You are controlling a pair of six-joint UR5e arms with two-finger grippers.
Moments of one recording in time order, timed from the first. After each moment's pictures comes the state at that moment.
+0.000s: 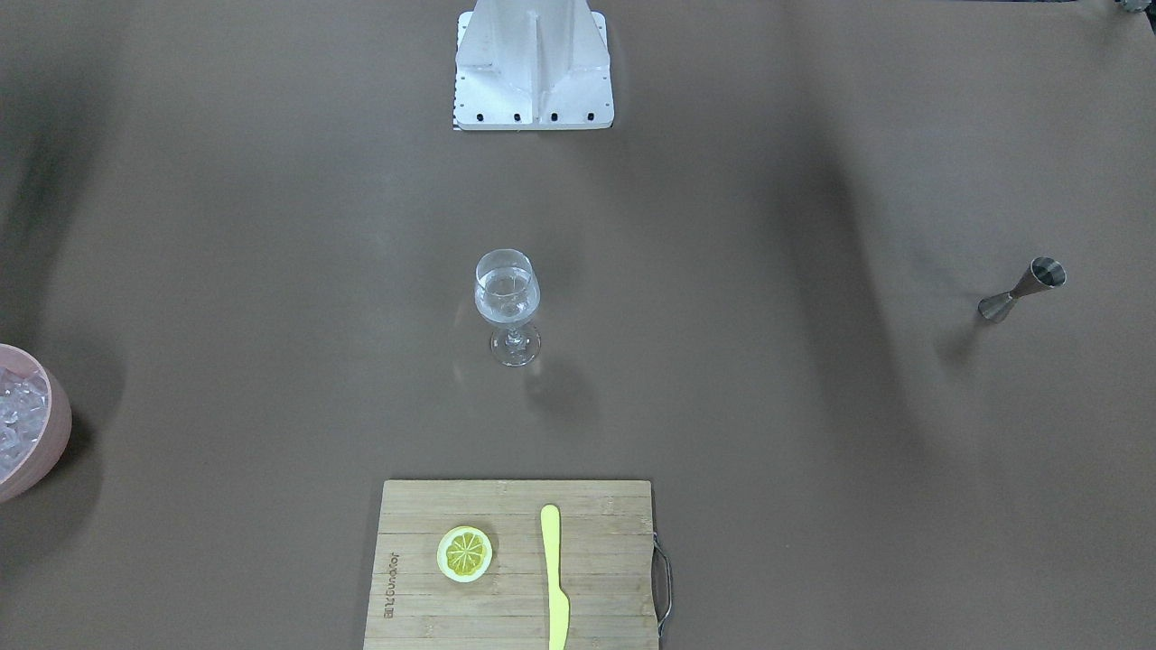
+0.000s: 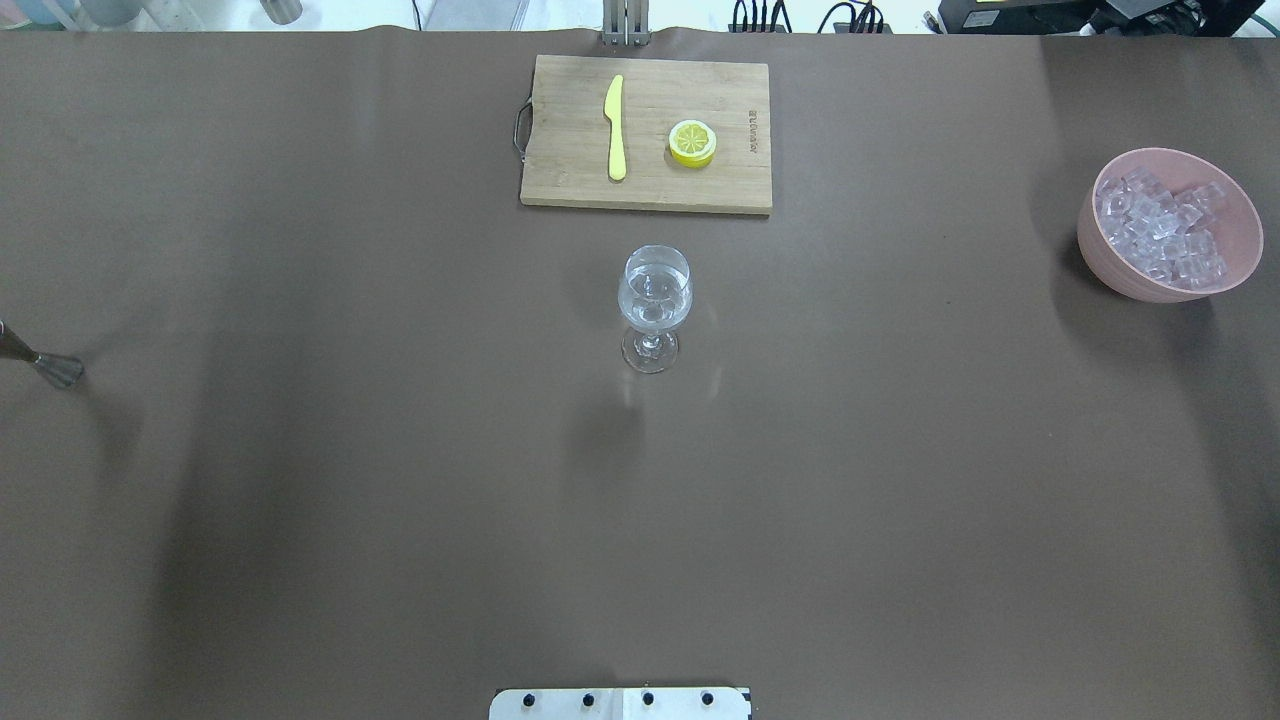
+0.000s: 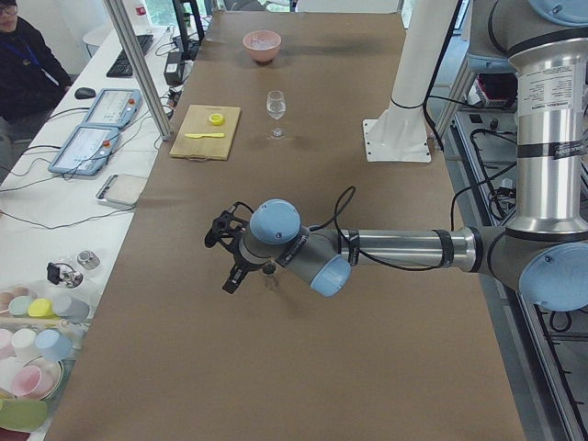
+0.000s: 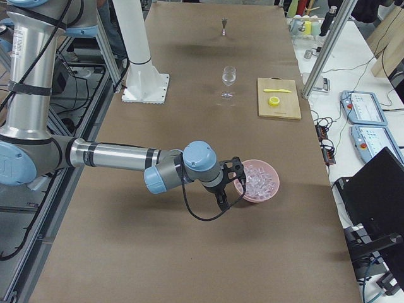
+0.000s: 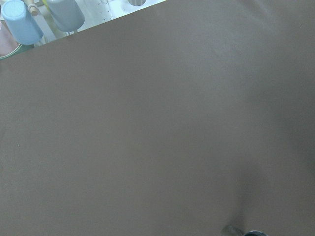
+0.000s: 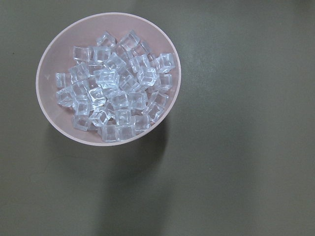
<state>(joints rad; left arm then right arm) -1.54 -1.43 -1.65 -2.32 -2.43 -0.20 1.57 -1.78 1.71 -1.09 2.40 0.03</state>
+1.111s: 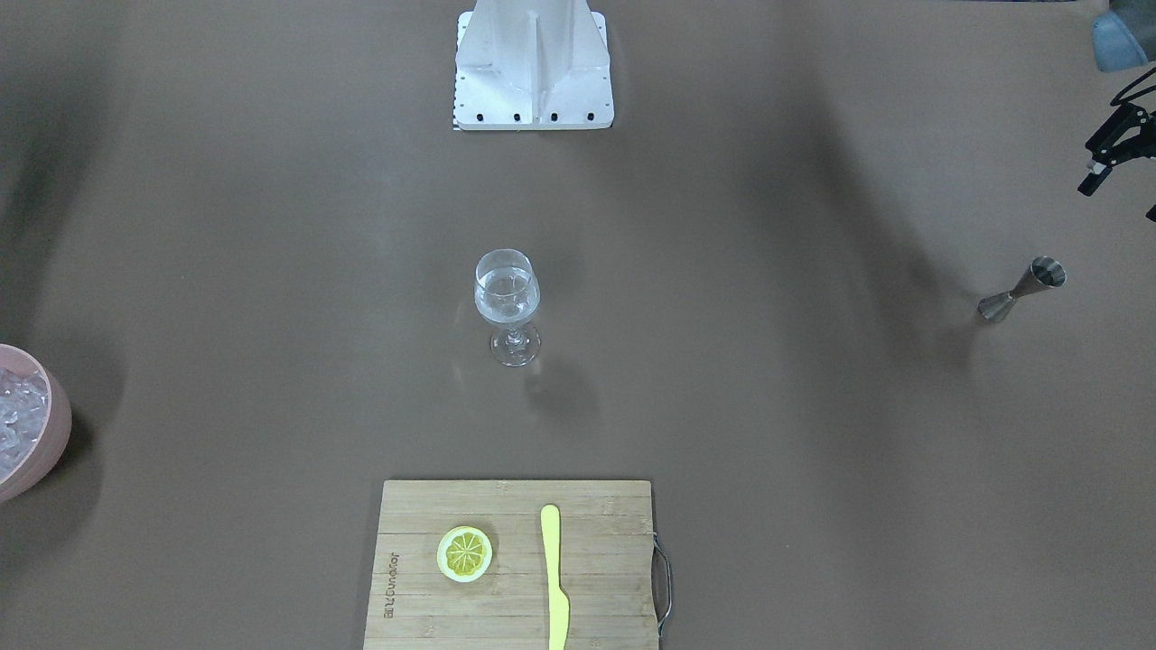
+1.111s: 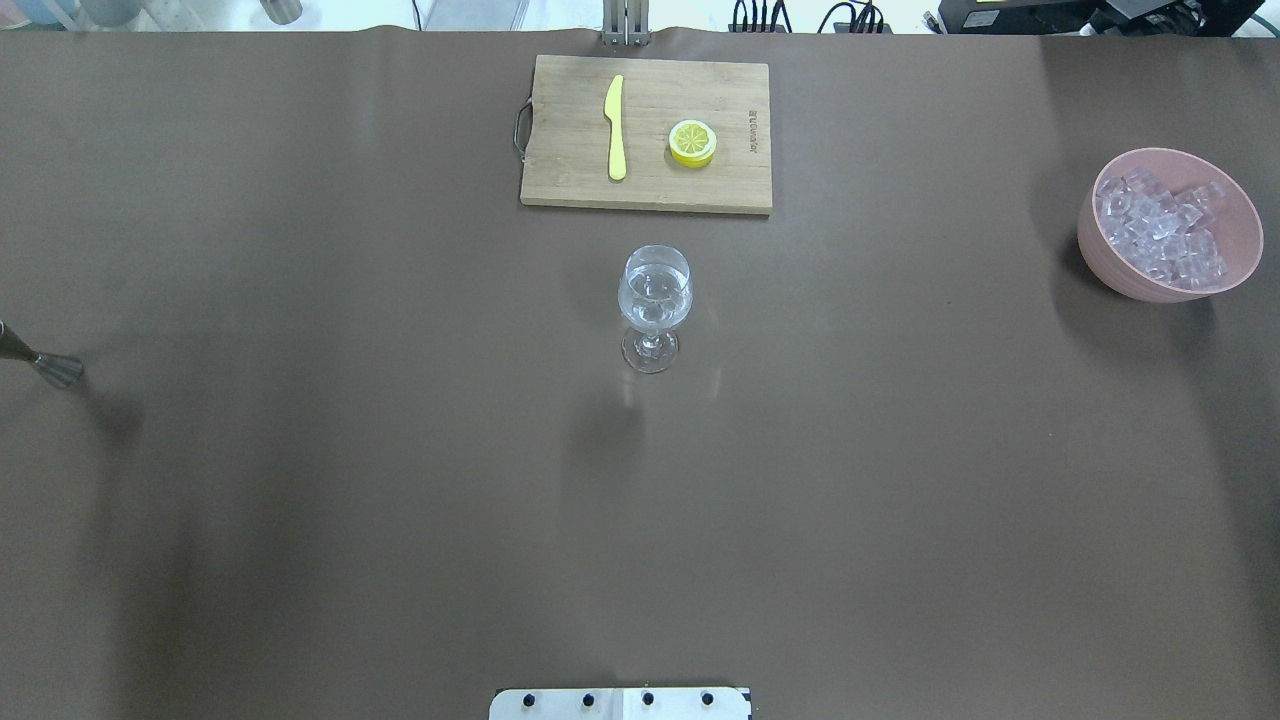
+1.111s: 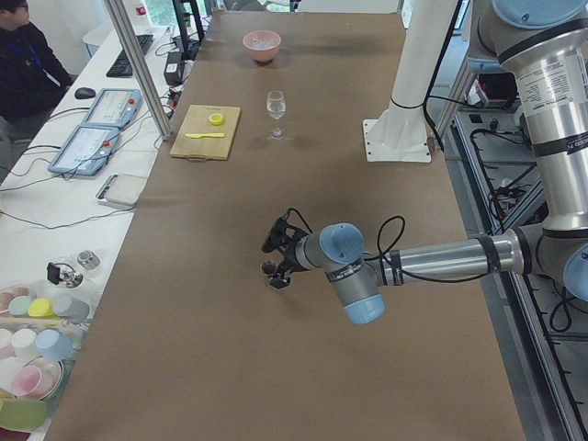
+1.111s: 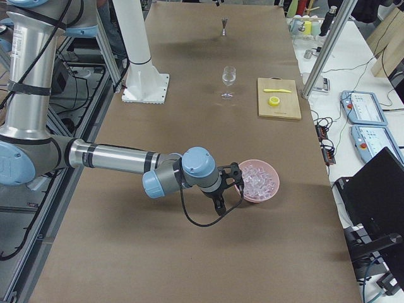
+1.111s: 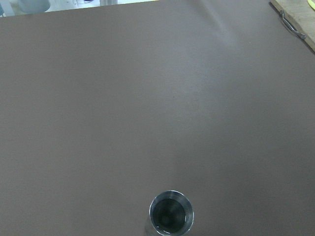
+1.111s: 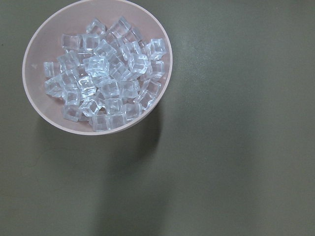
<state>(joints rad) -1.32 -1.23 -1.65 -2.90 -2.27 -0.55 1.57 -1.78 1.69 -1.08 2.40 0.03</state>
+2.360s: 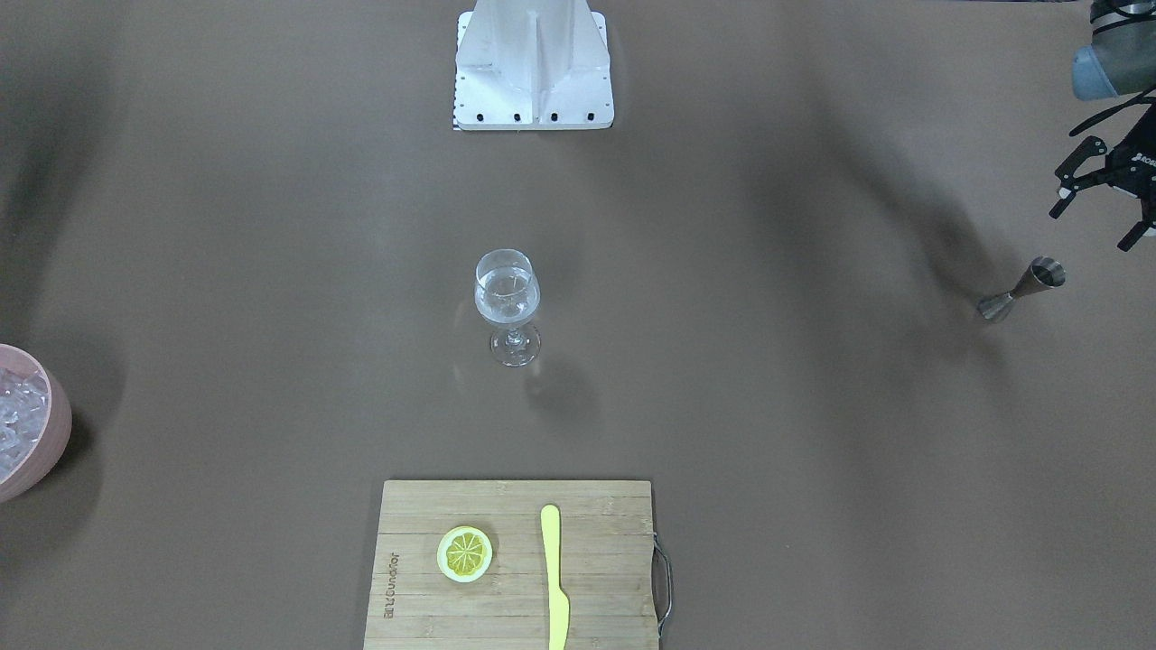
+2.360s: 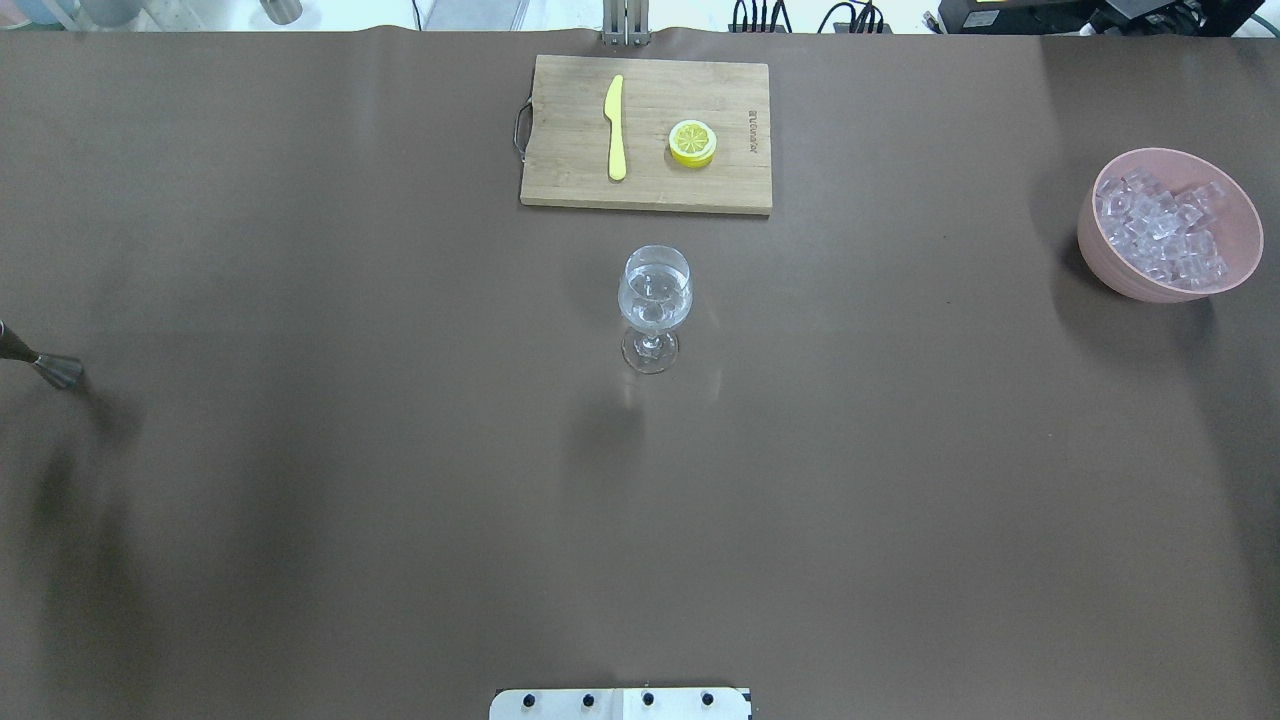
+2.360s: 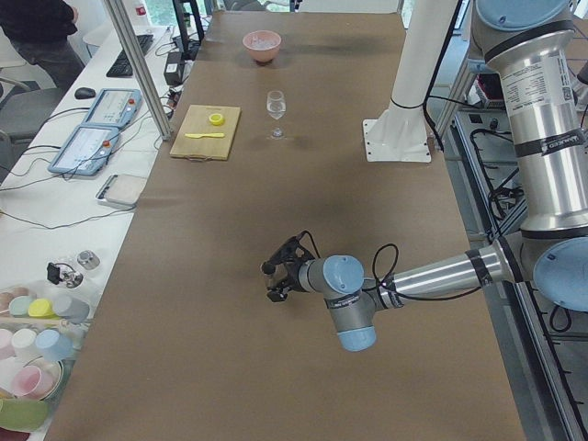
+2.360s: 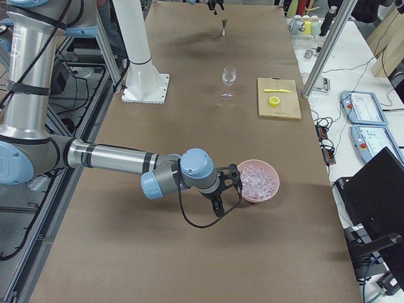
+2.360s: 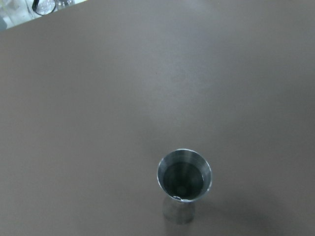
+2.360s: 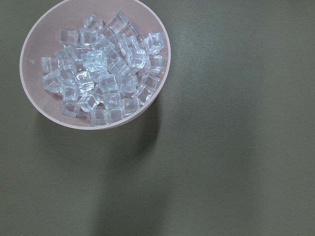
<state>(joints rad) -1.21 -1.32 -1.38 -3.20 -2.18 -0.38 1.57 -1.79 1.69 -1.08 2.40 0.03</state>
